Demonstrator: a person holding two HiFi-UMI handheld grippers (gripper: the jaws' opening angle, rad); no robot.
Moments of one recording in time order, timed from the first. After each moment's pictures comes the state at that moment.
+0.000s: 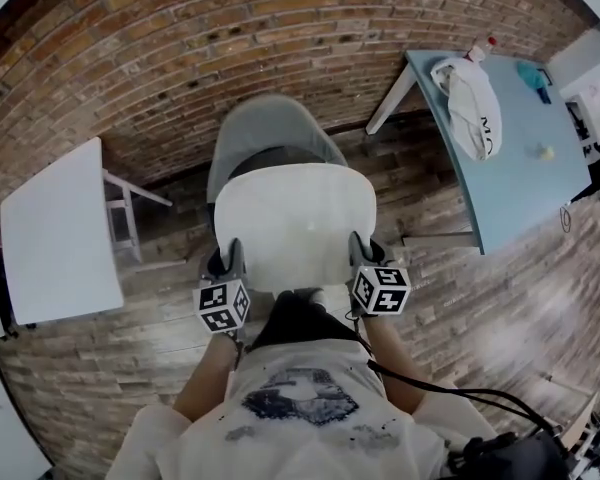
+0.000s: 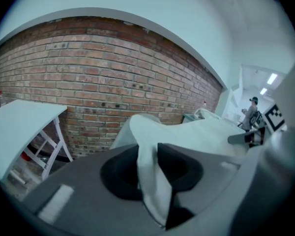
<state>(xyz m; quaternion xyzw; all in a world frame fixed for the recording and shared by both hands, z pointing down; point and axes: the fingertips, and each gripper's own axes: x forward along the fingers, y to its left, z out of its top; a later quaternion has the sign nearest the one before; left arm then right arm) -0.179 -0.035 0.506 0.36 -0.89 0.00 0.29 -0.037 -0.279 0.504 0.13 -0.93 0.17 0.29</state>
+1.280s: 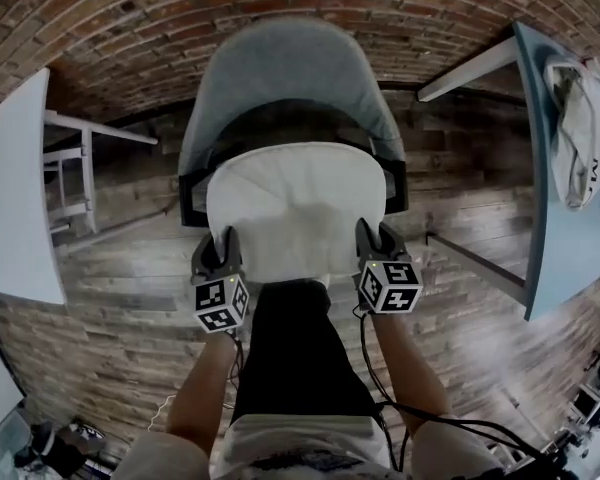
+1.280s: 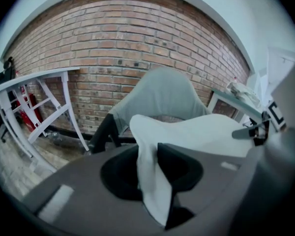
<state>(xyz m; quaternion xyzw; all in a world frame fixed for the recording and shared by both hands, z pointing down) -0.228 -0.047 0.774 0.25 -0.90 0.01 0.36 -0.135 -0.317 0.772 0.03 -0.91 0.15 0.37</state>
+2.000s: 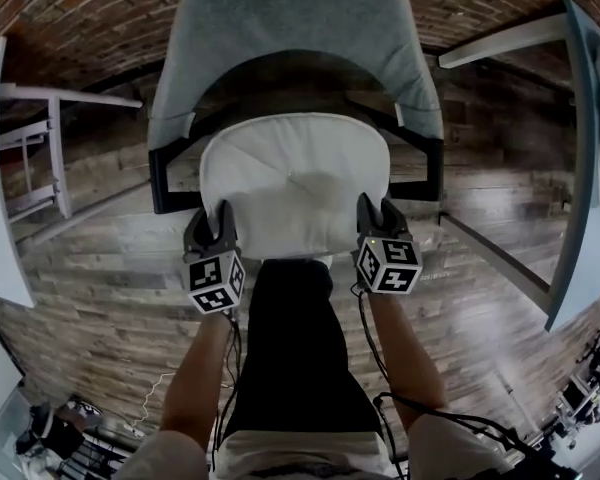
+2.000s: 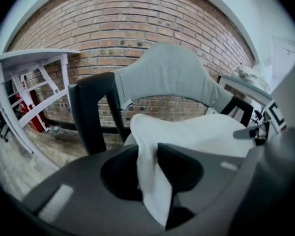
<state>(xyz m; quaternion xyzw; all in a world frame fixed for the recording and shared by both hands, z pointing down) -0.232 -0.037 0.888 0.23 -0.90 0.03 0.38 -0.139 -0.312 0.898 0.04 -0.90 0.15 0.40</state>
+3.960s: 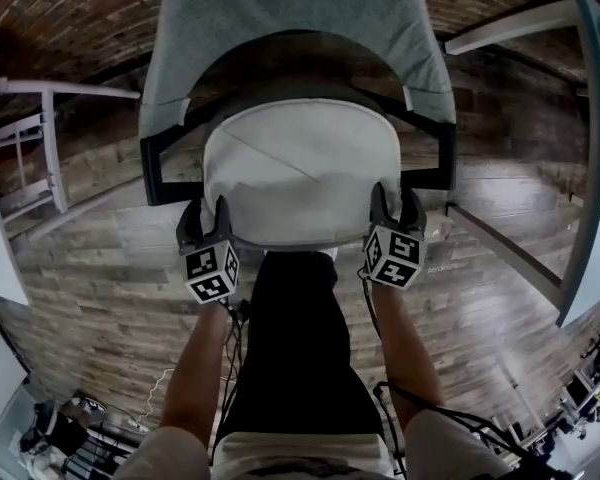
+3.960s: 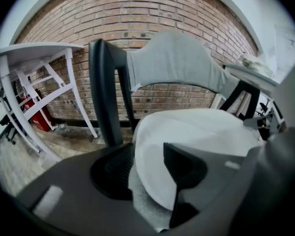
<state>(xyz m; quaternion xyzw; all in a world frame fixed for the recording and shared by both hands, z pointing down) -0.222 -0.003 0.937 0.21 -0.89 0.06 0.40 -0.111 -0.352 0.929 0.16 -0.91 0.08 0.38</state>
